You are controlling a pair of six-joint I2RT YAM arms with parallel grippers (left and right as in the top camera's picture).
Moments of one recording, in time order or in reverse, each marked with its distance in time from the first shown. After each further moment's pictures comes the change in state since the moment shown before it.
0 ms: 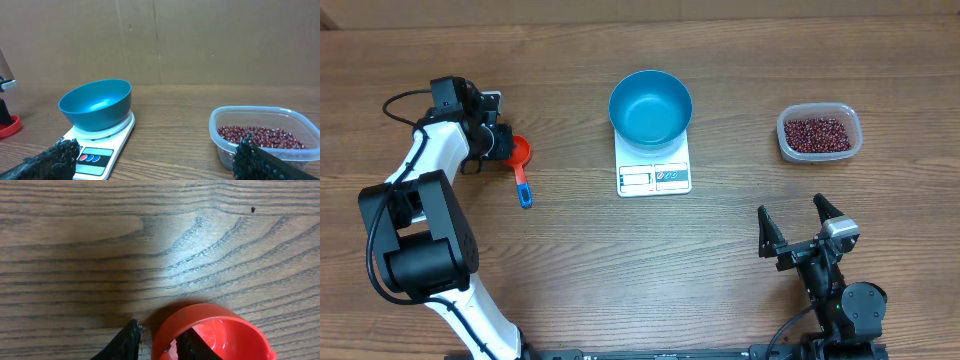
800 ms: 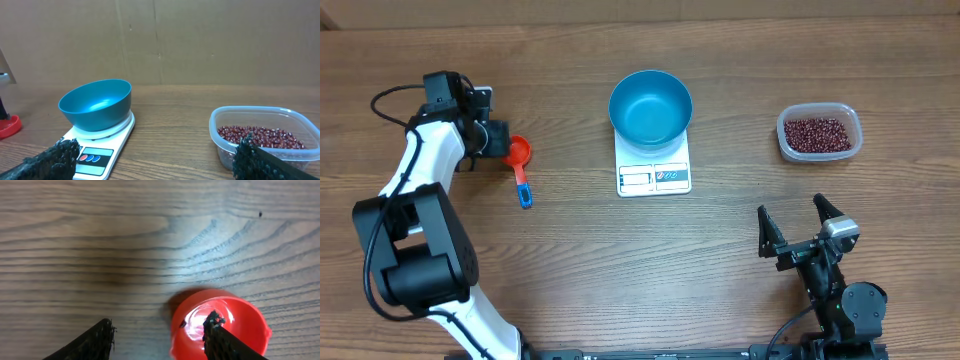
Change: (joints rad) left arm 0.000 -0.061 0.000 -0.047 -0.076 -0.014; right arm 0.000 0.000 0.000 0.000 0.000 0.000
